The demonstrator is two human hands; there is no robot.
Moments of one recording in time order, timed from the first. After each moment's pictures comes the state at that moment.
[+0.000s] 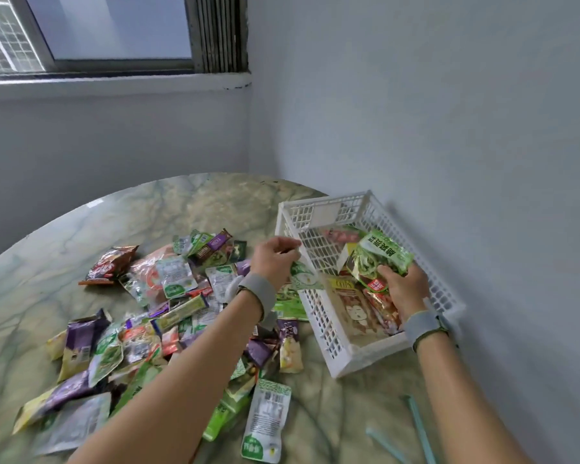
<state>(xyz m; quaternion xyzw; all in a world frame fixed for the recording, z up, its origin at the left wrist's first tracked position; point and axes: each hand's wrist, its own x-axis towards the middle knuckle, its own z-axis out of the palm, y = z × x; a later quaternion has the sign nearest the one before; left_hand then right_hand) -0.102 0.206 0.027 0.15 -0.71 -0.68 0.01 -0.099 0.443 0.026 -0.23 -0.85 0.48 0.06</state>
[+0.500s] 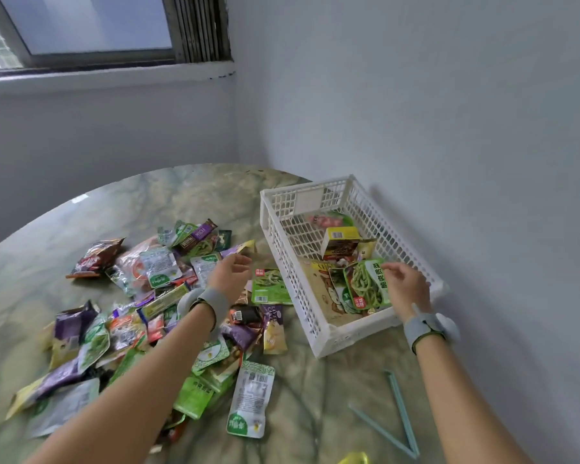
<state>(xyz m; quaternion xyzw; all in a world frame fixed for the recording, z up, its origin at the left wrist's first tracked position) -0.074 0.176 -0.027 0.20 -0.80 -0.56 -0.06 -0.072 0.497 0.006 -0.16 -0.90 0.40 0.07</state>
